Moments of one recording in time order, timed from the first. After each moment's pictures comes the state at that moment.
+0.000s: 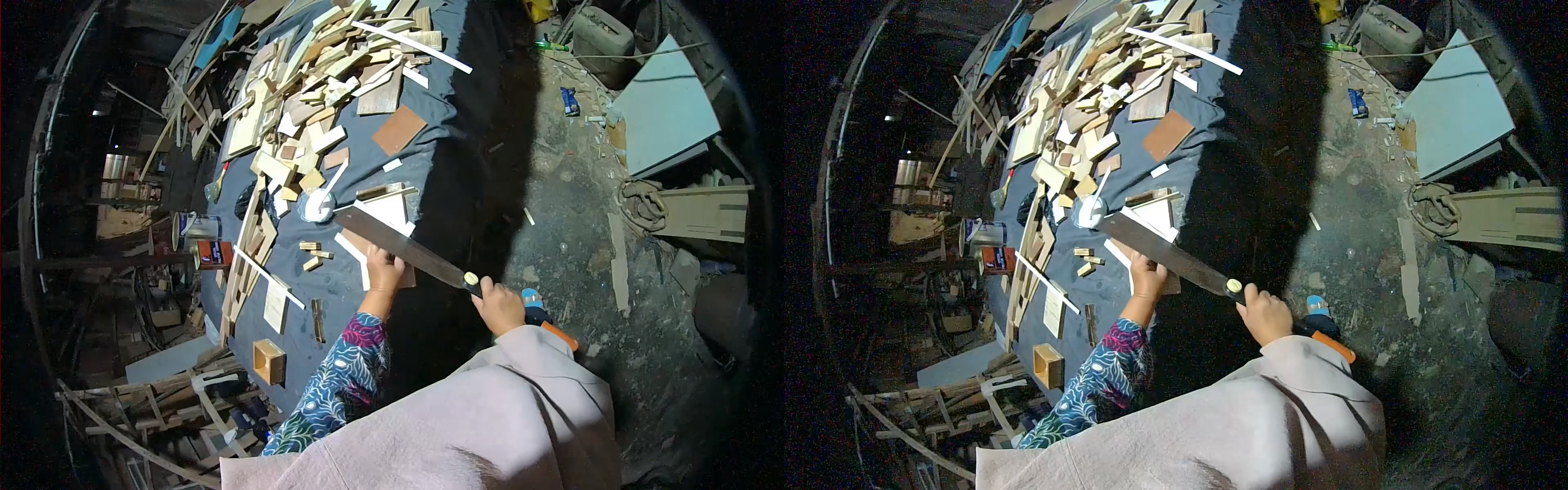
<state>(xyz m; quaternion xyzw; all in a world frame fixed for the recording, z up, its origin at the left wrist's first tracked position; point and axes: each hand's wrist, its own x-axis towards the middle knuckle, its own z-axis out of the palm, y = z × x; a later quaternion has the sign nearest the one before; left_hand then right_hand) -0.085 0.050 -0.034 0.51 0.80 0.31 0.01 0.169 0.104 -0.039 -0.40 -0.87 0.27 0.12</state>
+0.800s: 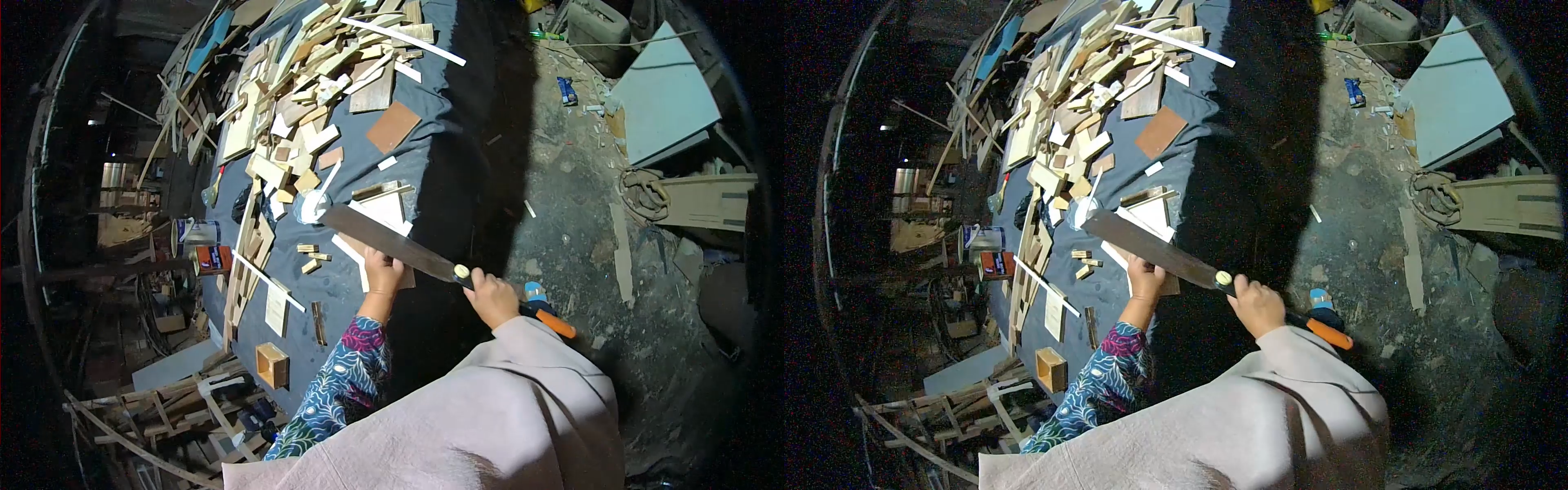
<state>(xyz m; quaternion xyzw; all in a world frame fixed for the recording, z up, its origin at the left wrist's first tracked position) -0.079 0.053 -0.029 0.52 0.80 0.30 -0.02 0.148 0.109 -0.048 -0.40 -0.86 0.28 0.15</state>
